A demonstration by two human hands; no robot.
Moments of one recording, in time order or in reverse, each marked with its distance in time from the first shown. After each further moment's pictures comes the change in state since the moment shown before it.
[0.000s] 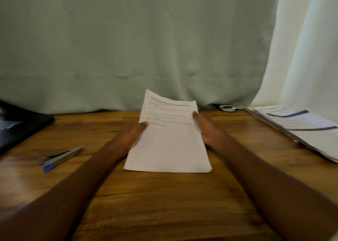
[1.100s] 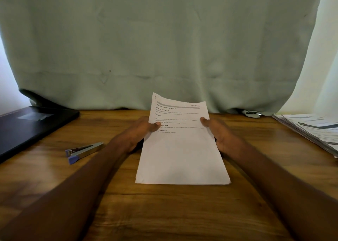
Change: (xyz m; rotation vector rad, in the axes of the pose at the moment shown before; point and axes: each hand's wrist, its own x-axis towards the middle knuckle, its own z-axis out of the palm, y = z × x) left_hand -0.001 0.006 -0.031 0.007 -0.096 0.029; right_hand -0.002 0.002 0.024 -0.003 -0.146 0.022
